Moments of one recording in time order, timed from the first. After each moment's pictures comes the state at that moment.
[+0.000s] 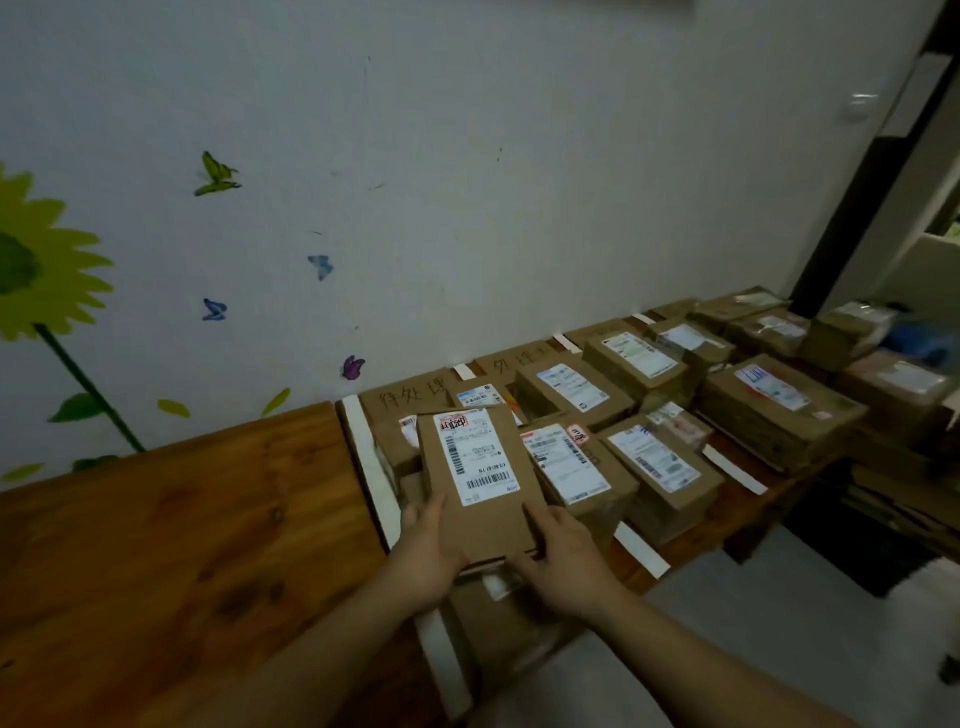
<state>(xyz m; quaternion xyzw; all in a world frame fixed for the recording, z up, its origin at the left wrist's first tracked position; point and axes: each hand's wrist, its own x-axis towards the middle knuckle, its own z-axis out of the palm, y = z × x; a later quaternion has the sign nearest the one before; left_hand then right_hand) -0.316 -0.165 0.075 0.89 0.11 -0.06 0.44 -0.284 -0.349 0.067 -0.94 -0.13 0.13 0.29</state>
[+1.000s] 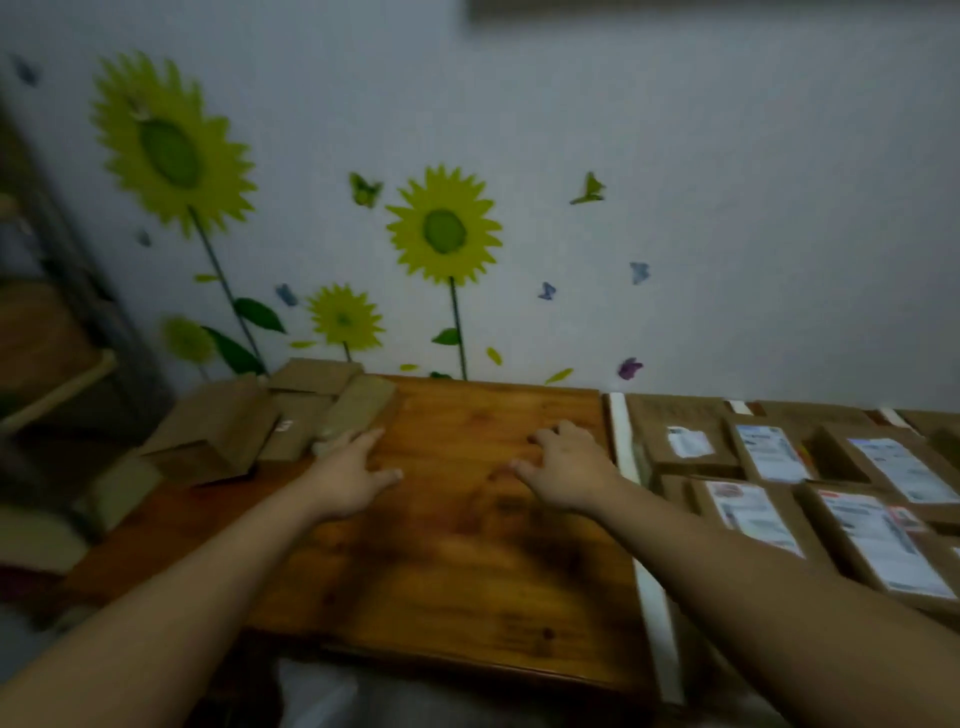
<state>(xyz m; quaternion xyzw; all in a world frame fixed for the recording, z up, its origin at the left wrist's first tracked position) -0.562 0.072 0.159 0.88 0.41 0.02 0.23 -0.361 -0.108 0.154 -0.88 -0.46 0.11 0.11</state>
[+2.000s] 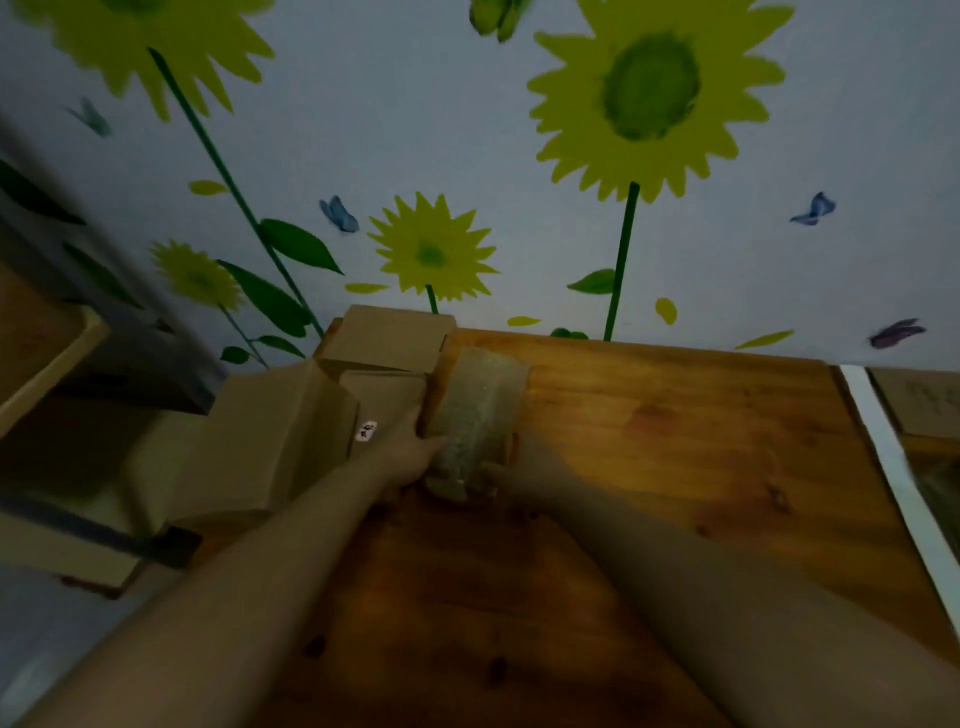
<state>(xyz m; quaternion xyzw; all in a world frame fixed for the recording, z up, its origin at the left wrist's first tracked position) -0.514 0.398 0.037 0.77 0.44 -0.01 0.46 -0.388 0.271 0.003 -0.81 -0.35 0.39 0.27</state>
